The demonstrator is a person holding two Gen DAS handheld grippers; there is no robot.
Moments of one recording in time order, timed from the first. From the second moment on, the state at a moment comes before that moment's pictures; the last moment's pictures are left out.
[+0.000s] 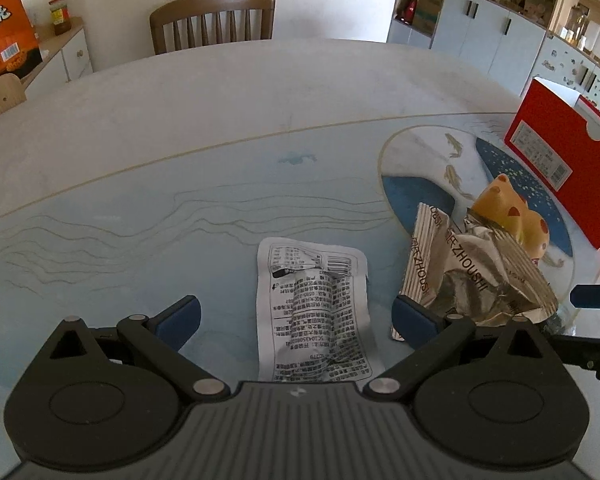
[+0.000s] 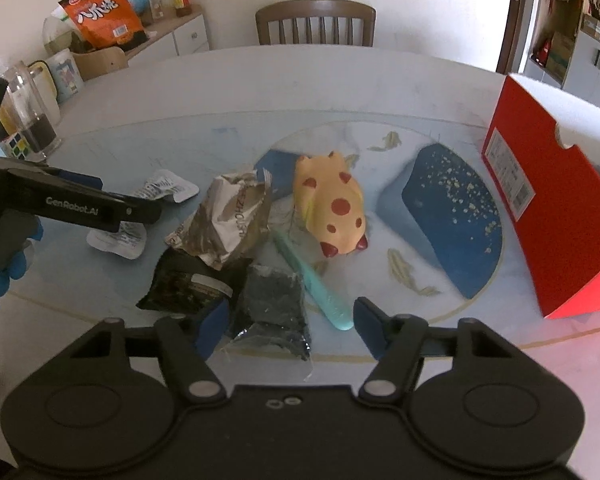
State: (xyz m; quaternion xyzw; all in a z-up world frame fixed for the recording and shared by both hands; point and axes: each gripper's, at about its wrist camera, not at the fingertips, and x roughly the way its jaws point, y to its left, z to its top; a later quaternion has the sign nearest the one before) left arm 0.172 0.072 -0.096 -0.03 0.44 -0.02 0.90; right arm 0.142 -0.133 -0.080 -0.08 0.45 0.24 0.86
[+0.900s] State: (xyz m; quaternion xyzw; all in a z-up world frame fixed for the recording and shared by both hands) left arm 0.173 0.064 -0.103 -0.02 0.42 -0.02 0.91; right arm 0.147 -0.127 -0.090 -0.07 0.46 0.23 0.85
